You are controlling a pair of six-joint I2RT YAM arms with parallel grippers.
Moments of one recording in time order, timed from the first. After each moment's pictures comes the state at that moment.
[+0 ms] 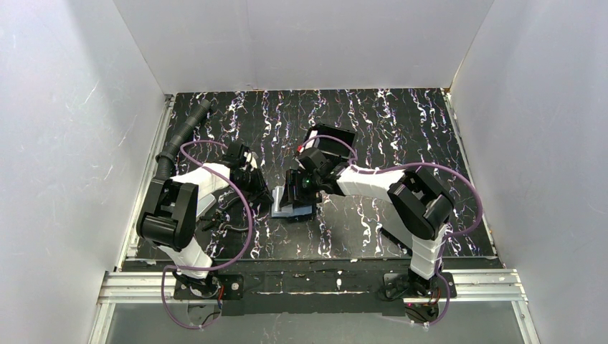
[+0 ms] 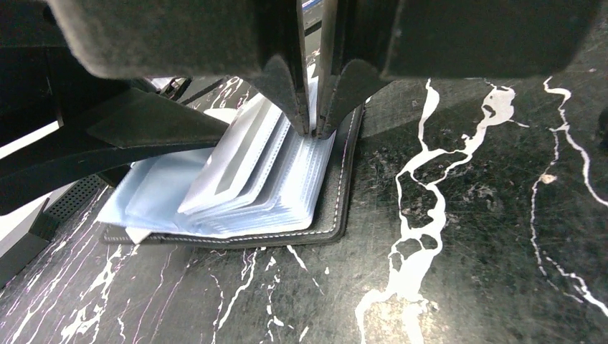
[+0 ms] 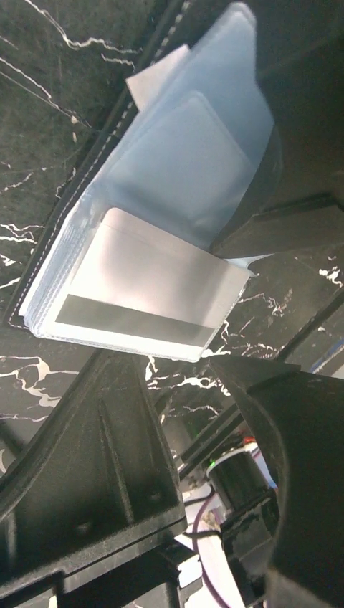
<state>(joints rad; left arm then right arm) -0.28 1.66 0.88 -0.43 0.47 -0.61 0.87 1.87 1.16 -0.15 -0.35 0.78</state>
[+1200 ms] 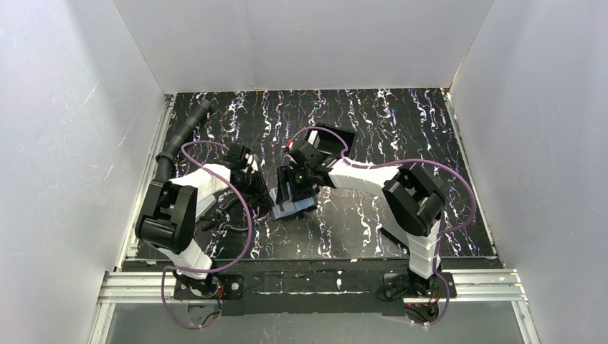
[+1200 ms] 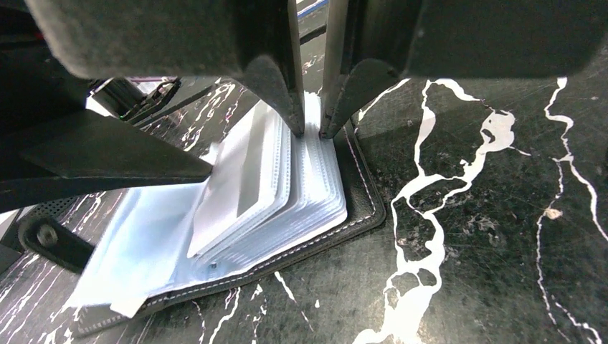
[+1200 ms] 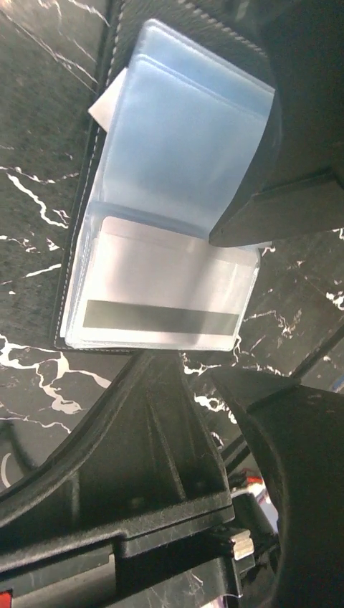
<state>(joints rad) -0.29 1.63 0.87 -0.48 0.45 -0.59 0.88 1.94 1.32 -0.30 -0.31 0.65</state>
